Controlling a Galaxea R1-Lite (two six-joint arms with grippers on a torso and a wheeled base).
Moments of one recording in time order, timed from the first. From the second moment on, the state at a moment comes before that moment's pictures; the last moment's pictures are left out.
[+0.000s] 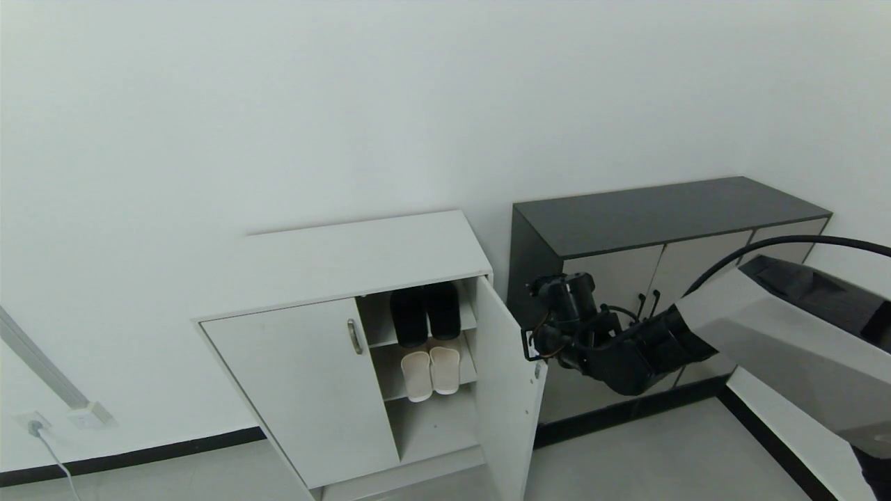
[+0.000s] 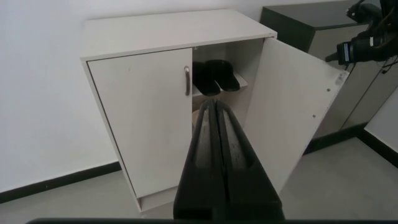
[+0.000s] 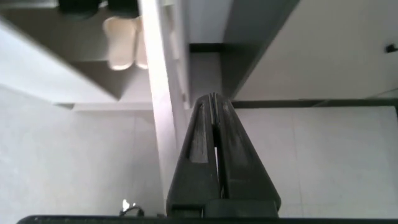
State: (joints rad) left arm 0.00 0.00 0.00 0.00 -0.06 -0.01; right arm 0.59 2.31 -1.33 -0.45 -0.29 0.17
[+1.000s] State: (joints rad) left arm 0.00 0.00 0.00 0.00 -0.06 -0.01; right arm 0.74 2.11 -1.06 -0.59 -0.16 0.17
